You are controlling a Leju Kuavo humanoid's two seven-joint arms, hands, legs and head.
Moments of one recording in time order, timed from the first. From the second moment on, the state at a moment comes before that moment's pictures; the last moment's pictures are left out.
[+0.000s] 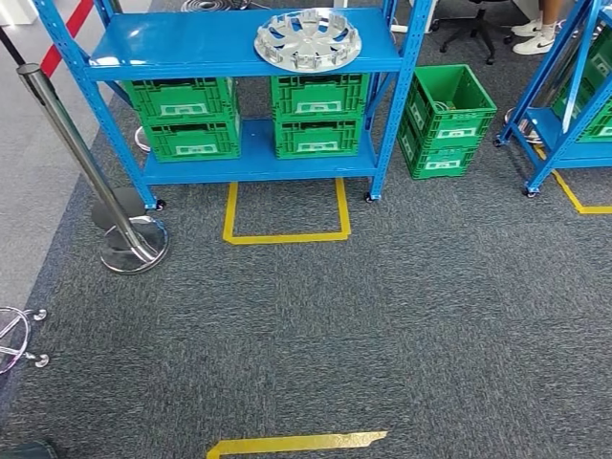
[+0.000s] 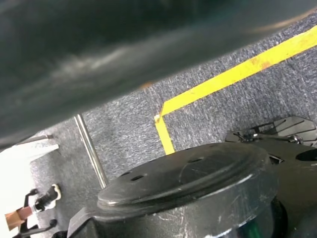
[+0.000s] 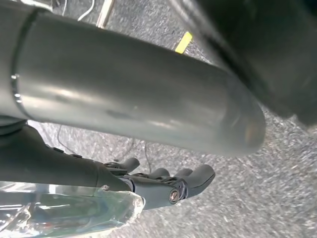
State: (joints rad) left arm 0.01 -0.24 1.11 -0.39 -1.21 0.06 -0.09; right arm 0.00 0.08 1.18 0.00 -0.39 -0.53 -0.20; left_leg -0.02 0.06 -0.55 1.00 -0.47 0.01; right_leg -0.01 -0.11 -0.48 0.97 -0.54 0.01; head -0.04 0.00
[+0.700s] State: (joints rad) left arm 0.01 -0.27 1.18 -0.43 -1.17 0.06 -0.19; right arm 0.00 0.08 1.15 -0.01 -0.40 -0.51 -0.21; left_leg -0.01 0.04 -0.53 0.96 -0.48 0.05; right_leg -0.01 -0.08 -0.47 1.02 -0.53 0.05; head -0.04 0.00
